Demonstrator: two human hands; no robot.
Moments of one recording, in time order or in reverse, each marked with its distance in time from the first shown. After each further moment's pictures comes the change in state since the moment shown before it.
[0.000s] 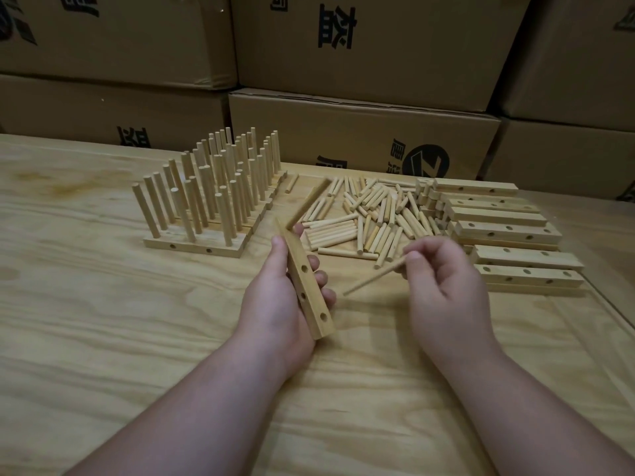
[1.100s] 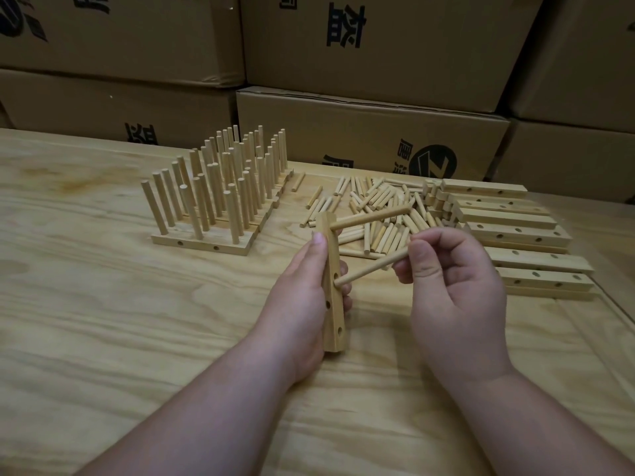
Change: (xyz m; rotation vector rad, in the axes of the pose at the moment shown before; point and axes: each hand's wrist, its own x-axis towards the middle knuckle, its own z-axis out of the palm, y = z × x) left_hand -0.002 -0.009 -0.001 0.294 -0.151 0.057; right_hand -0.012 -0.032 0.009 0.308 0.039 -0.111
